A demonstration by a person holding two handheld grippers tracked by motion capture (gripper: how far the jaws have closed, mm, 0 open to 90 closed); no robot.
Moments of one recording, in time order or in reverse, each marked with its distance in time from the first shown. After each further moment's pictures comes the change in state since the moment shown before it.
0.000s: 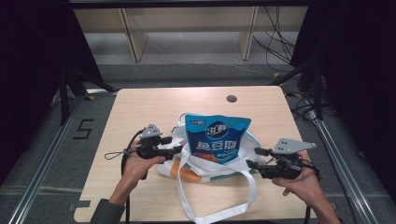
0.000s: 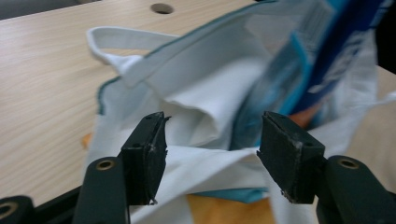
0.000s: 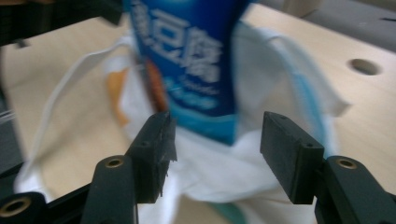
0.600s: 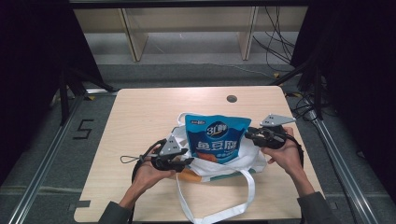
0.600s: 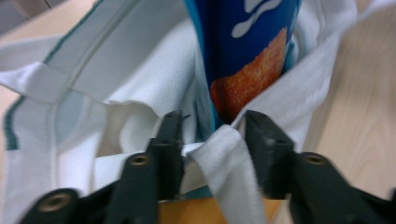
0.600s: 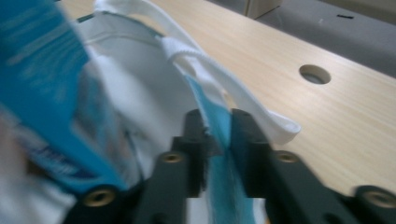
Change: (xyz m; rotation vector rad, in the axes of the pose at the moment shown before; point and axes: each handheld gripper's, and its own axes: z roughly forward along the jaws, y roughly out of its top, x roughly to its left) left arm -0.033 -0.014 0.023 0.101 -0.008 0.334; right arm -0.060 0.020 0.065 0.035 -0.123 0.056
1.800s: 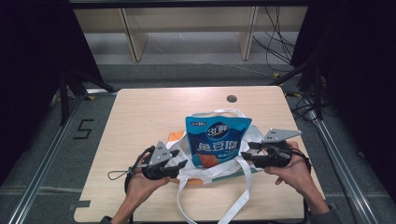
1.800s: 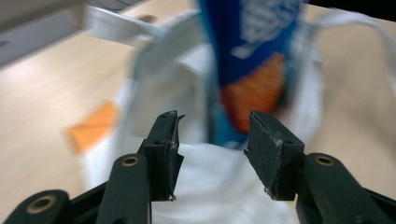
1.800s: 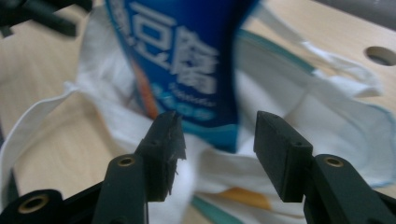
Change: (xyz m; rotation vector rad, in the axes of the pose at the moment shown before) left arm -0.010 0.001 -0.038 -0.079 0.156 -0.089; right arm 0.046 -0.007 -0.044 0.065 0.134 -0.041
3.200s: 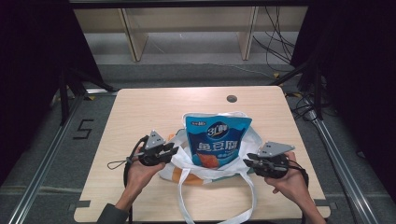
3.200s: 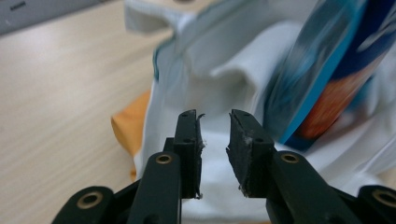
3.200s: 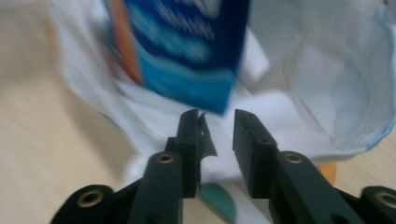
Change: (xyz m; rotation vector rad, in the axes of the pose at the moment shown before) left arm 0.034 -0.022 0.031 0.102 0.028 -0.153; right arm 0.004 -0.034 0.020 0.082 -0.117 -0.130
